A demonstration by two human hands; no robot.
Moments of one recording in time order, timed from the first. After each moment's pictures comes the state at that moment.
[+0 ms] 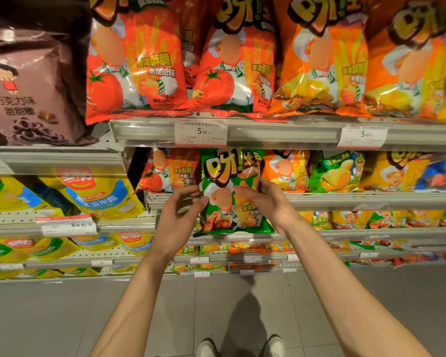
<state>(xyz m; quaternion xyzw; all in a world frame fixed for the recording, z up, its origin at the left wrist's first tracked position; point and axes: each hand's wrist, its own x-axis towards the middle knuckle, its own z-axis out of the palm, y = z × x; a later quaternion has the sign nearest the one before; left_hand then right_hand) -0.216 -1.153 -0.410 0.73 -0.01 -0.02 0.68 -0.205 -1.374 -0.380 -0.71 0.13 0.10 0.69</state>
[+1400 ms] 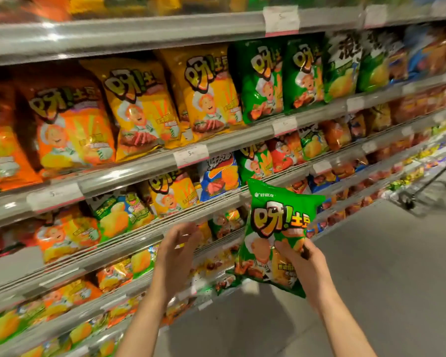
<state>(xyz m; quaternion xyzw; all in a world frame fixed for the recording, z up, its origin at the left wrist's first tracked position) -0.365 -1.620 -0.368 0.73 -0.20 -0.07 0.65 -0.531 -1.837 -0.377 -0.60 0.30 -0.22 0.71</state>
